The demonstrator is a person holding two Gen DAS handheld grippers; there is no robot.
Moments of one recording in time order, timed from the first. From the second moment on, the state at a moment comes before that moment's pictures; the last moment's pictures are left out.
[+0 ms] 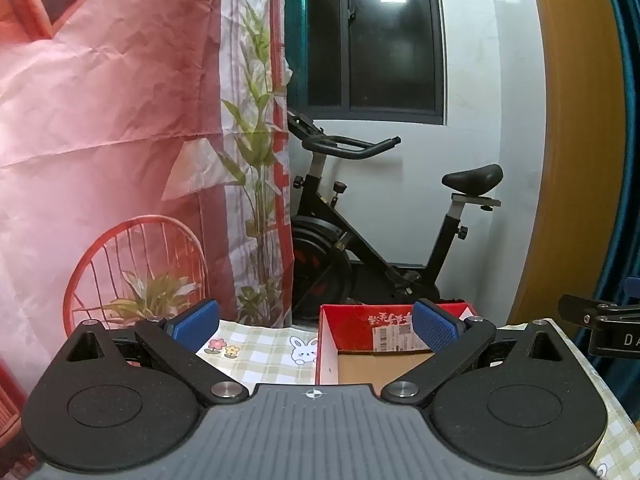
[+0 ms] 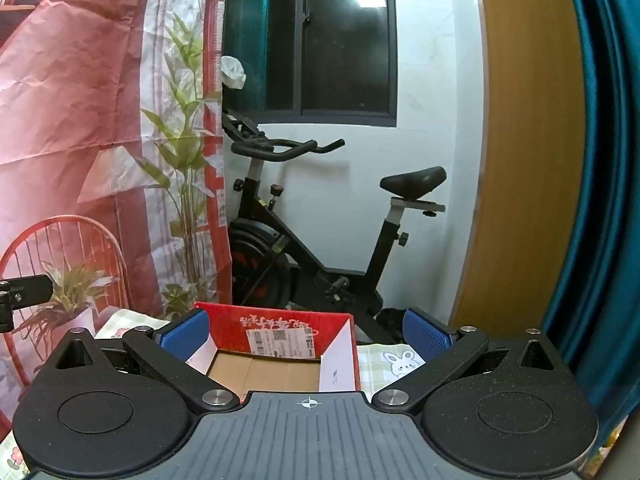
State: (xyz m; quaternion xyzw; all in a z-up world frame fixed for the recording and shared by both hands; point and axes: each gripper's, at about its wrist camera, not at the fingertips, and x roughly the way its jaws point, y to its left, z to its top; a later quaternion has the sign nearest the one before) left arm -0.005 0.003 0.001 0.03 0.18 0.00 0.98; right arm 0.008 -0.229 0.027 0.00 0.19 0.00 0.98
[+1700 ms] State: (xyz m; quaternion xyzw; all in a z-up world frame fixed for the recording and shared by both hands) left arm -0.003 0.001 -0.003 0.02 0.19 -0.01 0.98; right arm 0.012 -0.230 0.019 0.00 0.19 0.00 0.98
